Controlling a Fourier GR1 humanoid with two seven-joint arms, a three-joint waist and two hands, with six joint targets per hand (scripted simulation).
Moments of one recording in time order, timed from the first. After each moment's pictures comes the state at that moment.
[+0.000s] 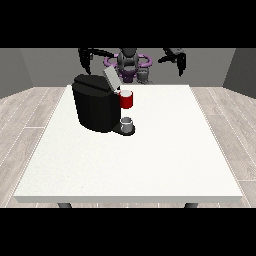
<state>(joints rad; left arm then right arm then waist) -0.38 0.01 0.18 -1.07 -0.19 -0.30 -0.19 -0.48 -0.19 -0.22 -1.14 -0.05 0.00 0.10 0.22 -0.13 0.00</state>
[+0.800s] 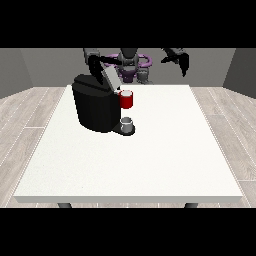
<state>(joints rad) -0.27 0.06 0.17 -1.35 -0.11 -0.28 -0.11 -0.63 -0.16 -0.14 -1.05 -0.03 0.01 0.09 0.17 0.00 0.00</state>
